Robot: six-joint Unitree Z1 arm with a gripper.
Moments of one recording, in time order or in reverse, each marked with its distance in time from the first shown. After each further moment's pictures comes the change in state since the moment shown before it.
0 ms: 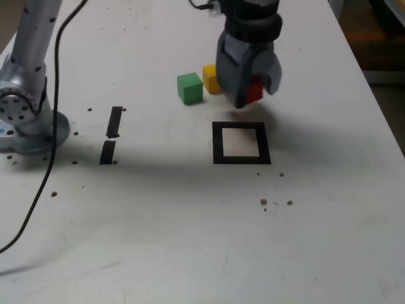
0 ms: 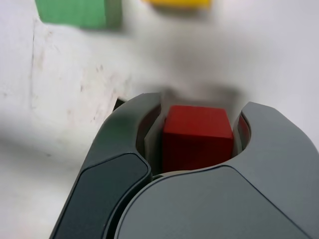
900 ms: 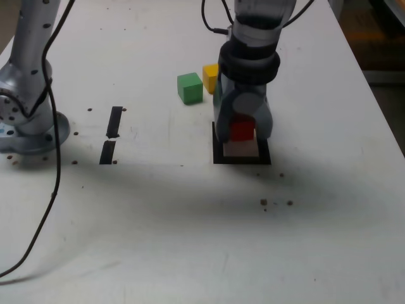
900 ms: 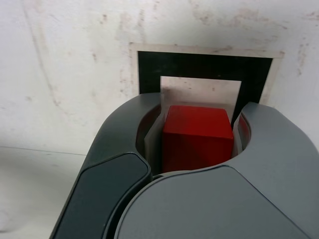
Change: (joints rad) arm -0.196 0.006 0.104 -0.076 0.038 0.134
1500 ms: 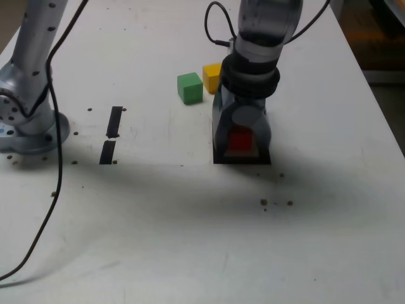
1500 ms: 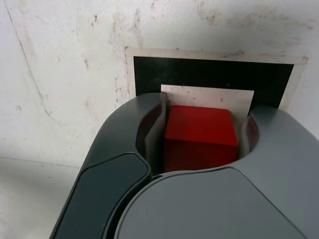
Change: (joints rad) arm -0.003 0.049 0.014 -0.013 0.004 0.017
